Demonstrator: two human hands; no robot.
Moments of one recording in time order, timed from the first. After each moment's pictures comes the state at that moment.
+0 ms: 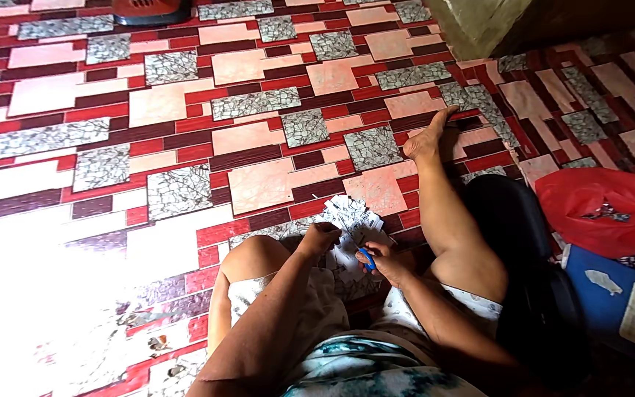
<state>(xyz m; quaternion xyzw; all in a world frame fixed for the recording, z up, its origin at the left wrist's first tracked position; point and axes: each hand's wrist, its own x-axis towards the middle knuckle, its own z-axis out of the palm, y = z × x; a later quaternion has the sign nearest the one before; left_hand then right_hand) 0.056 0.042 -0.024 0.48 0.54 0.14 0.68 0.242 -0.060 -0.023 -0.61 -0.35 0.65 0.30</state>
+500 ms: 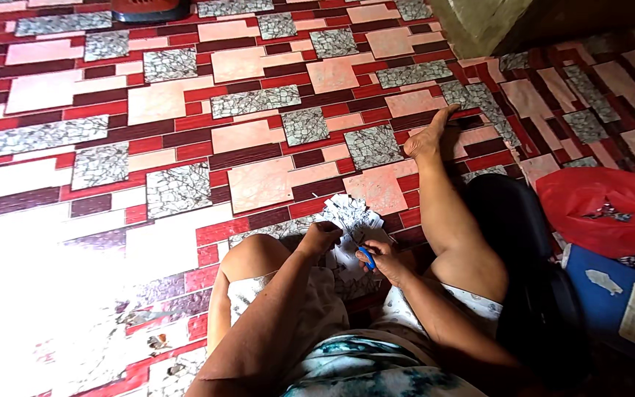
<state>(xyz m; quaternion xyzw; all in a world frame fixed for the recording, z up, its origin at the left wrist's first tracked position) 0.057 0.041 -0.025 0.48 0.53 0.14 0.68 0.242 -0.060 -0.026 -0.60 -0.36 0.64 0.33</state>
